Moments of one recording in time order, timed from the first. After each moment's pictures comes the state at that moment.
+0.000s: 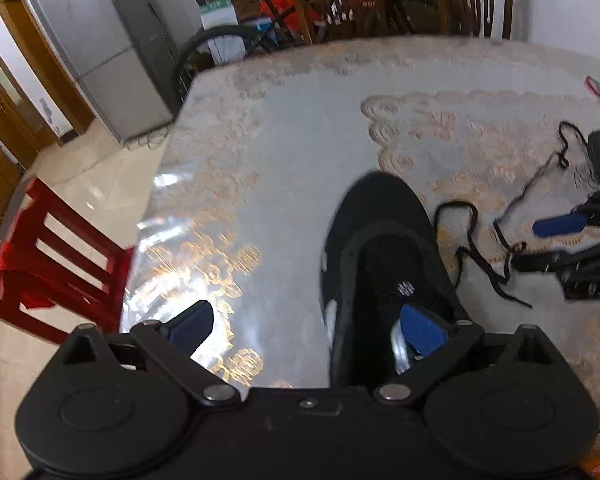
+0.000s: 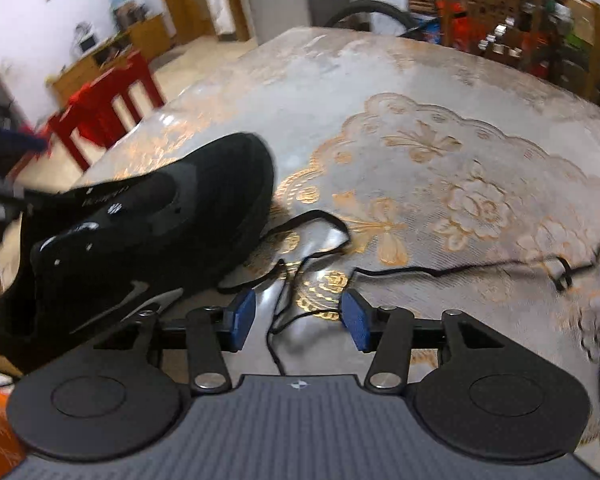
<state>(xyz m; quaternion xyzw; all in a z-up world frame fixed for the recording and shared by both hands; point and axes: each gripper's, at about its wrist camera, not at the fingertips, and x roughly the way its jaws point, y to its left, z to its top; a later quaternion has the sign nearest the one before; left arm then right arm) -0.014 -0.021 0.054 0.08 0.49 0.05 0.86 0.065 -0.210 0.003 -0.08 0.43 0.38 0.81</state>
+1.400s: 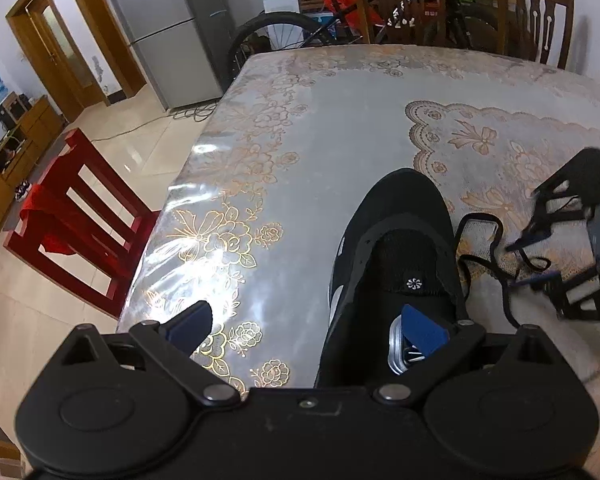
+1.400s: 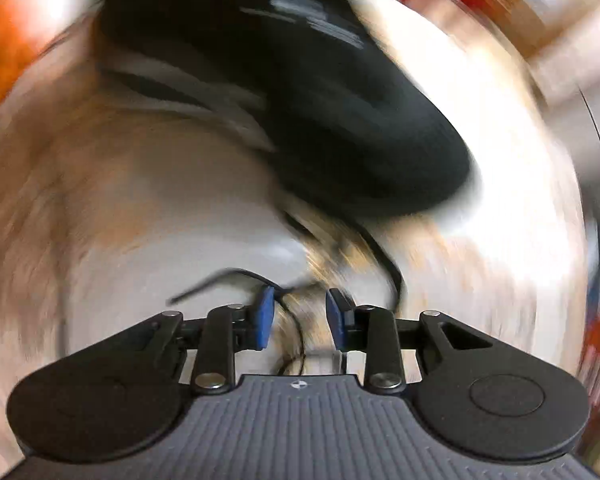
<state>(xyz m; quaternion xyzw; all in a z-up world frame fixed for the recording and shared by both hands) -0.028 -0.024 0.056 0.03 0.48 0.14 0.86 0.049 -0.164 -0.010 -0.55 0.24 0.60 0.53</state>
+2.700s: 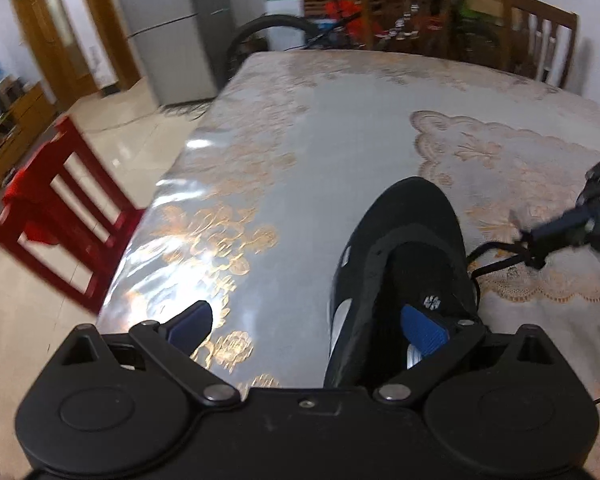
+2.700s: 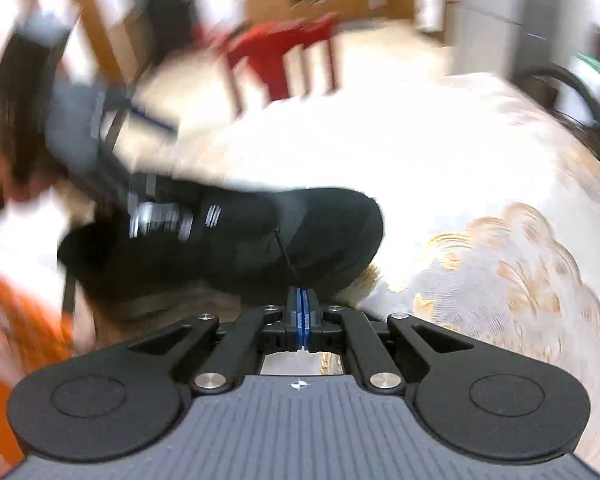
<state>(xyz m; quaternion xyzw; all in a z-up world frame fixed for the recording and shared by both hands) -0.017 -0.004 0.033 0.01 0.47 0.12 0.87 0.087 -0.184 0.051 -0.21 0.36 0.62 0.66</state>
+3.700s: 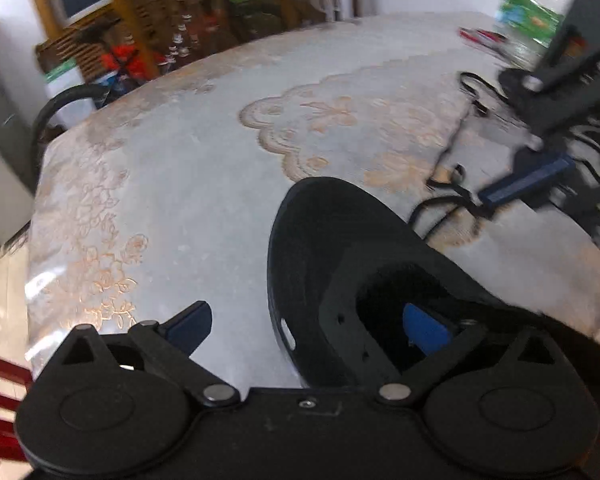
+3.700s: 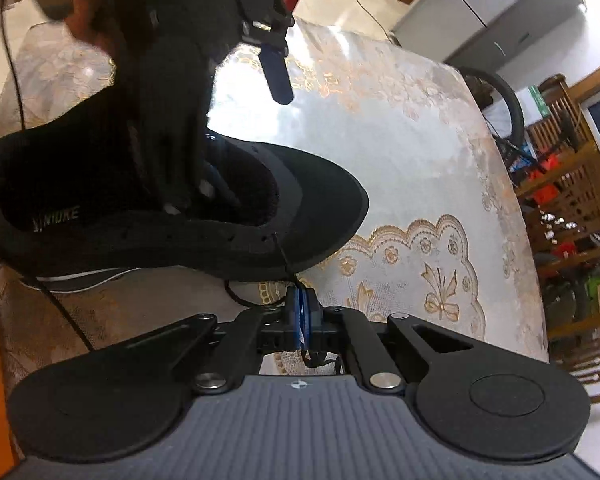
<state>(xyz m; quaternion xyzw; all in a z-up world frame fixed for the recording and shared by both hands) 0.044 0.009 -0.015 0.15 0.45 -0.18 0.86 0.024 -0.091 0.052 -0.50 0.32 0.45 0.67</state>
